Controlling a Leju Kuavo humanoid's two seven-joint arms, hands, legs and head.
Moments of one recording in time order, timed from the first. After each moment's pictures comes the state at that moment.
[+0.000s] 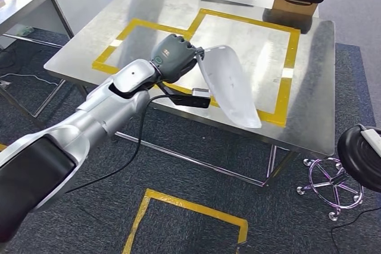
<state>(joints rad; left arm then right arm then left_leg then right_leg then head) -1.09 0.01 -0.83 -0.48 -1.01 0.36 -0.25 -0.15 0.26 -0.86 -0.19 1.30 -0.09 -0.02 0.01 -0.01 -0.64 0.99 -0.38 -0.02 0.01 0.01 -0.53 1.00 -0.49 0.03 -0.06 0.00</state>
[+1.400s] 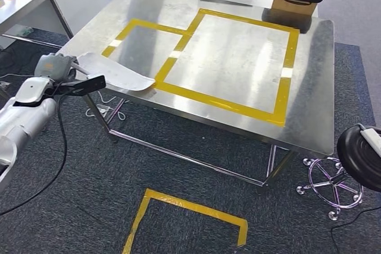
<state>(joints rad) -0.97 0.45 -0.64 -0.29 -0.94 0.34 -0.02 -0.13 0.26 -0.82 -0.19 1.30 -0.09 -0.01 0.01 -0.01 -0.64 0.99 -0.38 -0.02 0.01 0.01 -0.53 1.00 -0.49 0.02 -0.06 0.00</state>
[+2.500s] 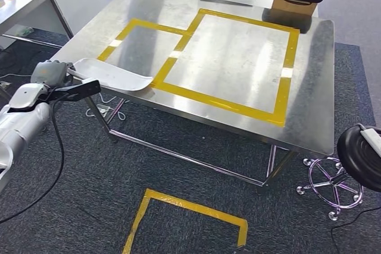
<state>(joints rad) -0.93 0.46 -0.54 -0.29 -0.95 0.31 -0.11 -0.13 0.26 -0.81 -0.19 1.30 -0.08 -0.01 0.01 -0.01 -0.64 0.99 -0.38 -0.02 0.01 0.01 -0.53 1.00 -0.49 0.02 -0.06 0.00</state>
